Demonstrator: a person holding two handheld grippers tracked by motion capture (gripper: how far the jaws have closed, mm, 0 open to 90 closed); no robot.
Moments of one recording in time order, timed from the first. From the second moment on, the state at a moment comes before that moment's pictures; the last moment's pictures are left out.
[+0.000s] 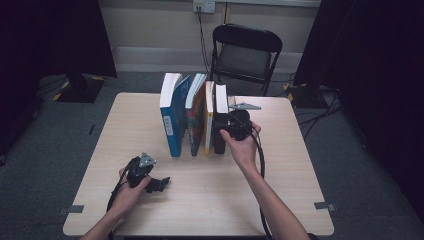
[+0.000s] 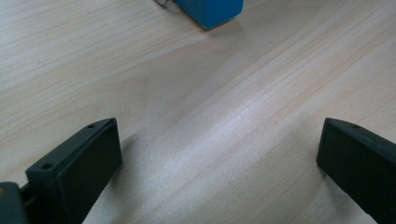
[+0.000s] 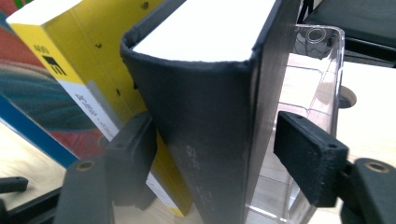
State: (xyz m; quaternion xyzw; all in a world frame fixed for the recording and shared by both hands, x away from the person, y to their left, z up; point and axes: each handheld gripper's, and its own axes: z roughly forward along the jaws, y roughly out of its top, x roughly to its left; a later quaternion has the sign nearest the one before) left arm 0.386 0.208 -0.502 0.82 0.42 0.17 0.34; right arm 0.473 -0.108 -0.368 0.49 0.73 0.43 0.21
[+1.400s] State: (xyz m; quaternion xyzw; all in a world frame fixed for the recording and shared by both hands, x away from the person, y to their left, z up) left arm 0.388 0.220 -0.502 0.80 0.45 0.18 0.34; right arm 0.386 -0.213 -0.418 0.45 0.77 0.42 0.18
